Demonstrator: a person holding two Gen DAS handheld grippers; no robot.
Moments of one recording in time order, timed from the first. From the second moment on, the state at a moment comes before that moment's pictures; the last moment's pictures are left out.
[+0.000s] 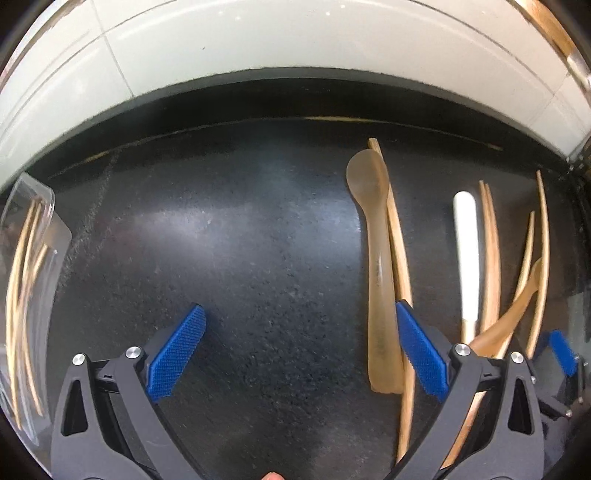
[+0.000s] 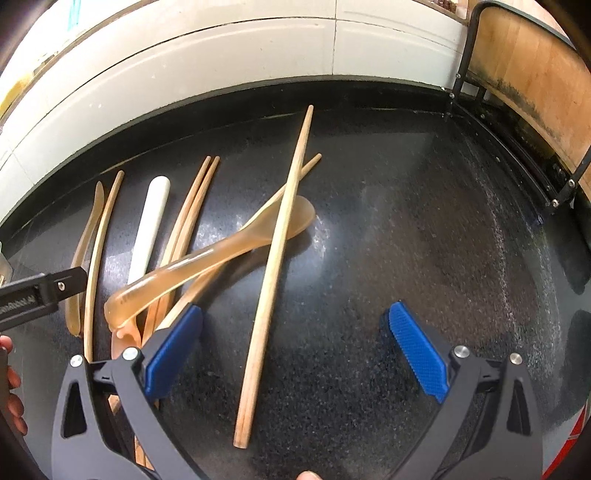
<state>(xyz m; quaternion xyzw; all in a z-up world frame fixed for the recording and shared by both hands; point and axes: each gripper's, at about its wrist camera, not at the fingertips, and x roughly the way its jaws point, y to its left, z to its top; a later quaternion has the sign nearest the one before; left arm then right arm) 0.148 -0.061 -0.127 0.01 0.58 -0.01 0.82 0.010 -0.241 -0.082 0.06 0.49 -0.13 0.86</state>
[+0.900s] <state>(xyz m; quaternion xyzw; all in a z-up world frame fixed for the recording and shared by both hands) 0.127 -0.108 -0.081 -0.02 0.52 -0.13 0.84 0.005 -0.299 -0.061 0.15 0.48 -0.09 0.86</state>
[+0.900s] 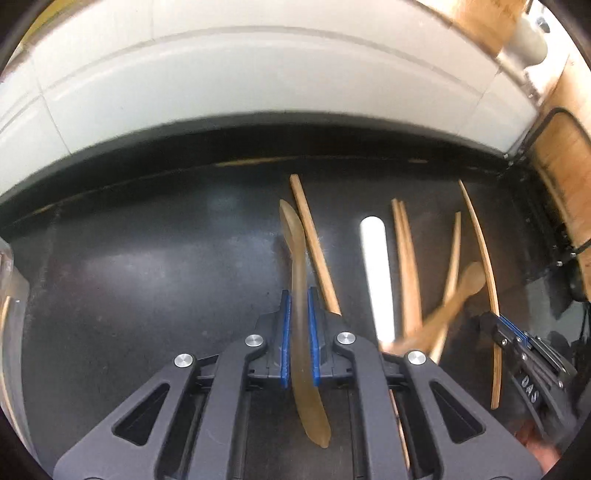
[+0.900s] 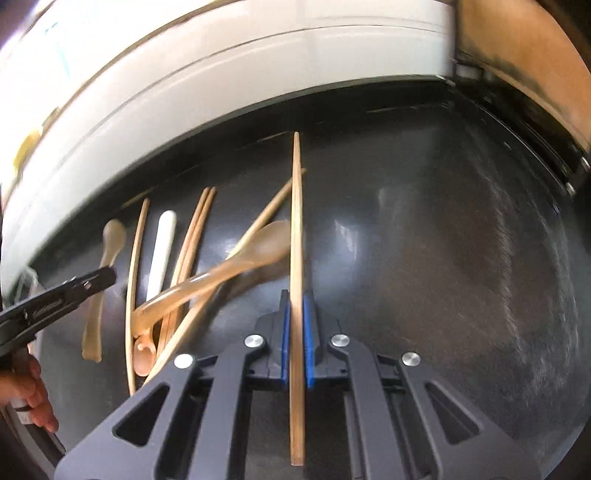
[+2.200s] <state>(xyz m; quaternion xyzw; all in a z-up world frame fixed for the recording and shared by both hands) 0.064 0.297 0.002 -0.02 0.51 -0.21 0.84 -0.050 0.090 0.011 0.28 0.47 0.08 0.83</state>
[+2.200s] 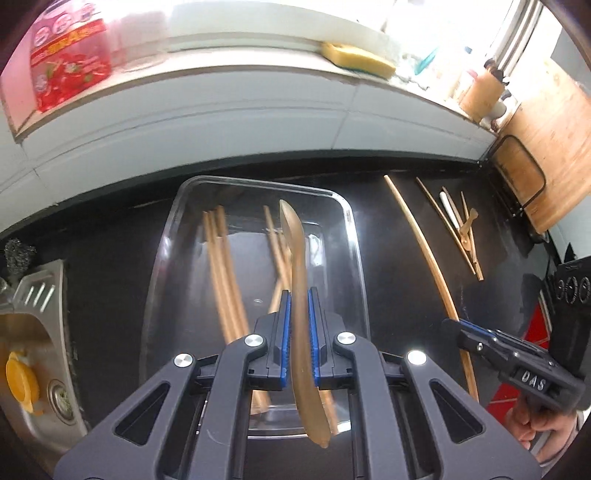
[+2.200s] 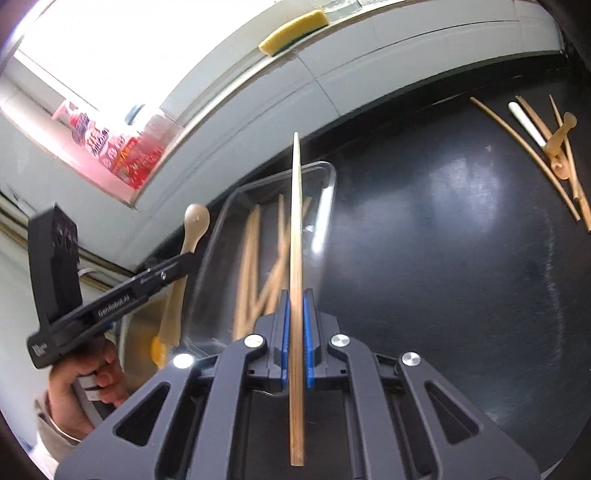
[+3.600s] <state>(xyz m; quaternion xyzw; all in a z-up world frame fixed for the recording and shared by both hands) 0.087 0.338 -0.026 -0.01 0.53 -0.19 0.82 -0.017 0.174 -0.005 0.20 0.52 0.06 0.83</state>
